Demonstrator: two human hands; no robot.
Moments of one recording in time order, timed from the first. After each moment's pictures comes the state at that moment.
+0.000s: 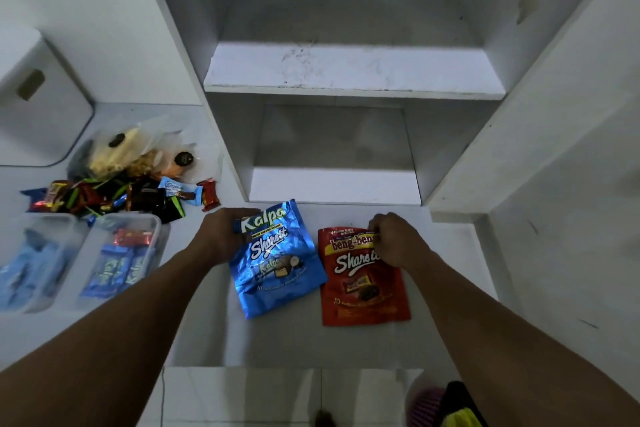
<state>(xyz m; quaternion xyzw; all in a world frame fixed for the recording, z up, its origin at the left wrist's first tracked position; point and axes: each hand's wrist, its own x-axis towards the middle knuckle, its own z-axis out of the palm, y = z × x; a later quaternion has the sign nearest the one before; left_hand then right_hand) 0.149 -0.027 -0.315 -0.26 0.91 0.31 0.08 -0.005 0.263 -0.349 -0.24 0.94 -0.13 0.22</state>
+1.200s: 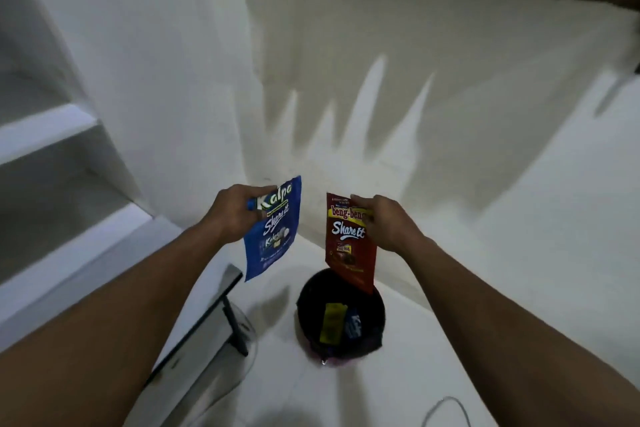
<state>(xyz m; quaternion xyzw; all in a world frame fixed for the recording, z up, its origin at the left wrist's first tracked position) 0.167 0.351 -0.152 0.26 0.88 0.37 0.14 0.308 0.602 -0.163 0.21 0.95 -0.25 0.00</state>
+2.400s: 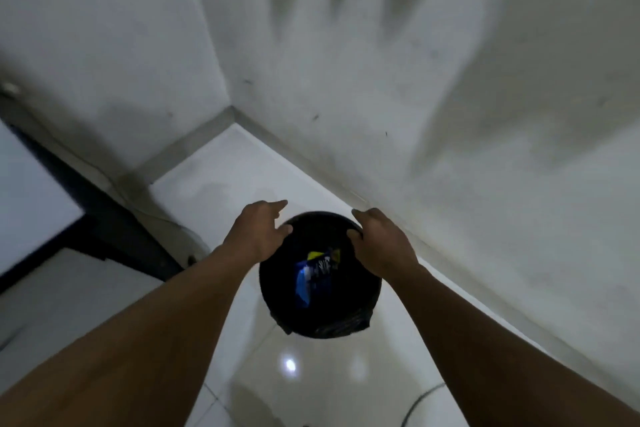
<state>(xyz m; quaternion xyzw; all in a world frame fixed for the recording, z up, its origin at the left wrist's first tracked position) 0.191 0.559 -0.539 0.17 0.92 0.25 0.26 0.308 0.755 -0.535 0.20 0.95 -0.20 0.12</state>
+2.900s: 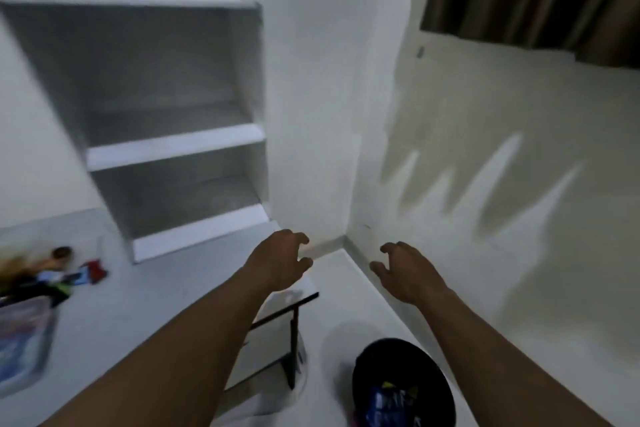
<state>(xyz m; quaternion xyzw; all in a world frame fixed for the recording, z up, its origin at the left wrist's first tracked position) 0.240 0.319 -0.187 0.14 0.97 0.20 0.06 0.275 0.567 -0.196 0.04 0.99 -0.13 0.05</state>
